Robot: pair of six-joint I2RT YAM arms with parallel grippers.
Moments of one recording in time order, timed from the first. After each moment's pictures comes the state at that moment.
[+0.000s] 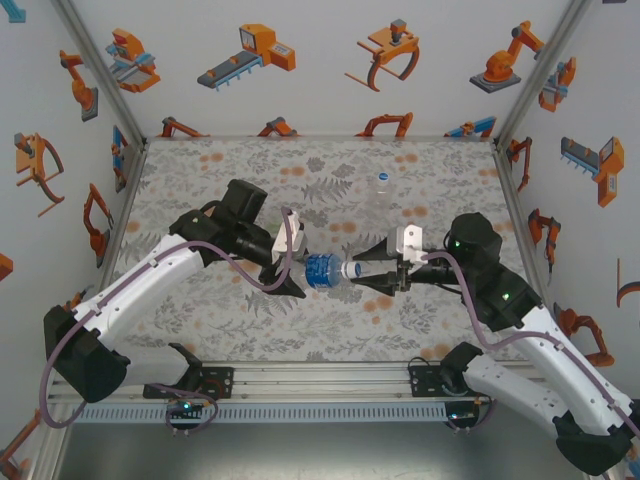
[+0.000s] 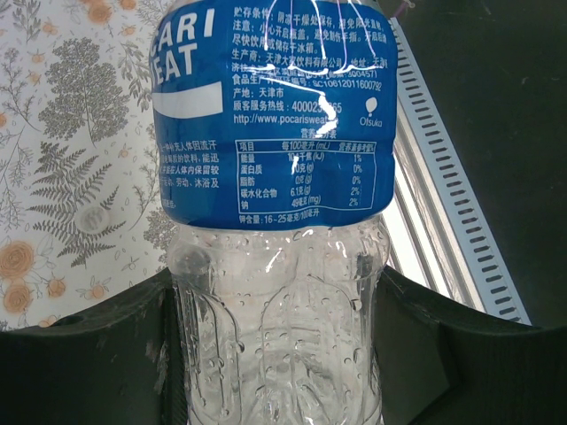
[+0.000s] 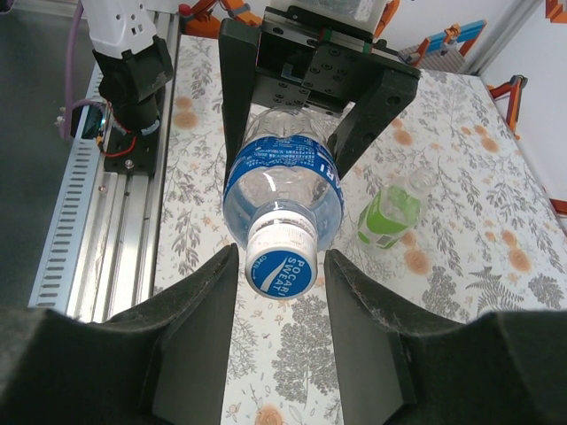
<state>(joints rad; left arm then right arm) -0.71 1.29 1.18 -0.80 0.99 0.85 0.68 0.76 0.94 -0.36 -0.80 -0.38</state>
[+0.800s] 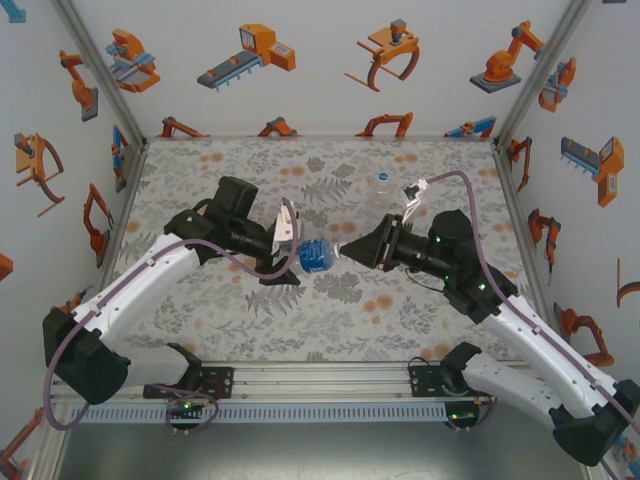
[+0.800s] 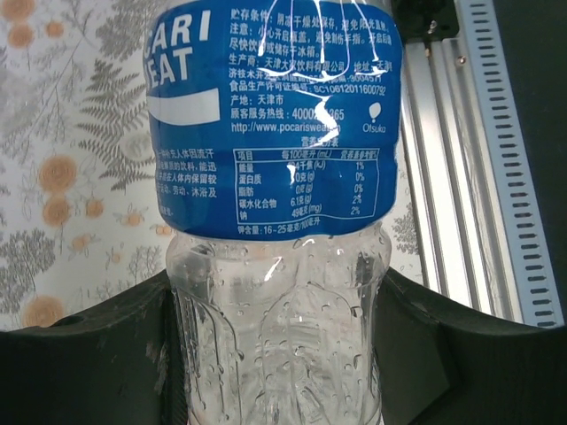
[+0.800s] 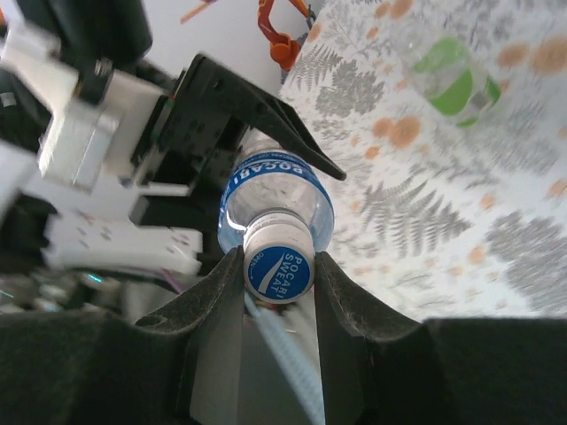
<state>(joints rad) -0.64 1.28 1.15 -0.74 0.85 0.76 0.68 0.86 0.85 -0.19 -0.38 0.87</state>
